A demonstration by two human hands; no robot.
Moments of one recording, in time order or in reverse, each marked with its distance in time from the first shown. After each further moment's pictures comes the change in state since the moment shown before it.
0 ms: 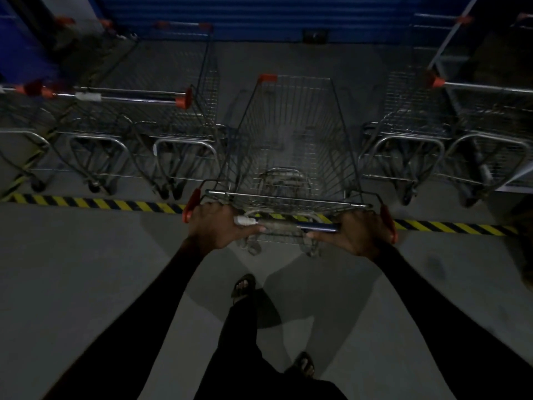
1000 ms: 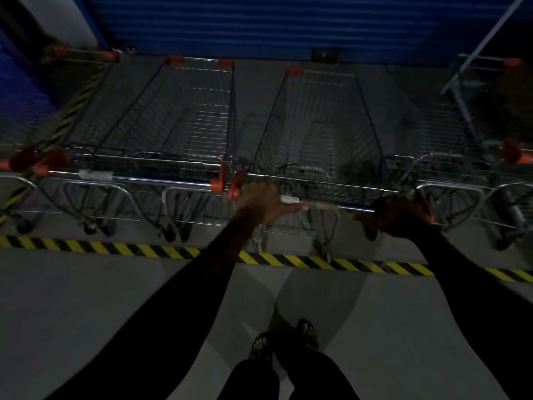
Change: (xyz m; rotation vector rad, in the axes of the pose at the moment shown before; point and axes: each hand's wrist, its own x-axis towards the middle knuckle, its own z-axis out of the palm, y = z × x) left_hand 0.329 -0.139 0.030 -0.063 -0.284 0.053; right_hand 0.352 0.009 -0.040 0.101 -0.155 0.146
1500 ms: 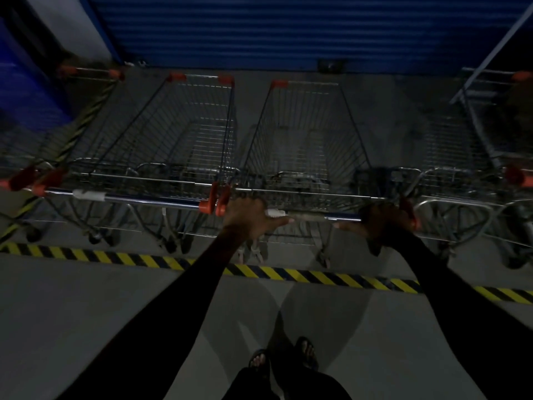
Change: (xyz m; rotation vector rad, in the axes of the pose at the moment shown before) left_hand 0.020 0.002 -0.003 0.000 0.050 -0.084; right_hand 0.018 -0.016 -0.039 -0.118 0.018 -0.068
